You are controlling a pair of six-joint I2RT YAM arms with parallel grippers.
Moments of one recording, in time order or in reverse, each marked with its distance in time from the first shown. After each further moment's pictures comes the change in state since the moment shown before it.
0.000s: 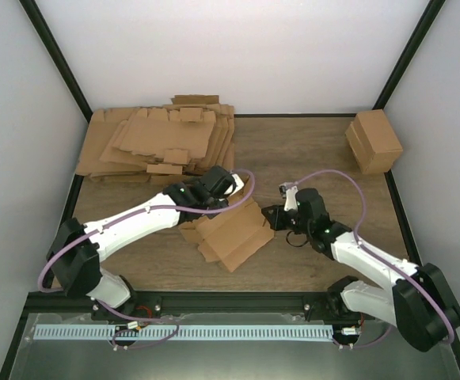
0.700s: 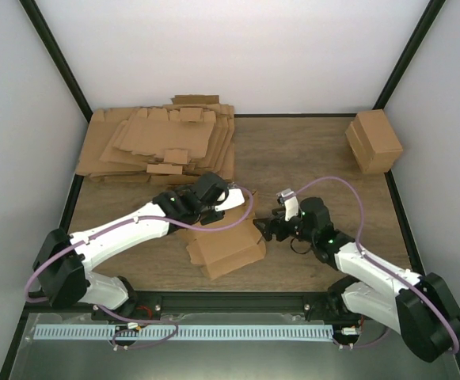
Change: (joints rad) left arm -0.022 -0.125 -0.128 0.084 0.089 0.297; right arm 0.000 -0.121 -0.134 0.122 -0.050 -0.249
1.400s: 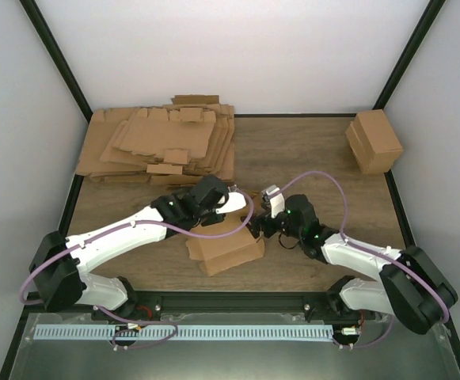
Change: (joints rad) left arm -0.032 -0.032 -0.018 0.036 -0.030 0.055; right arm 0.120 0.201 0.058 0.173 0.086 -0.078
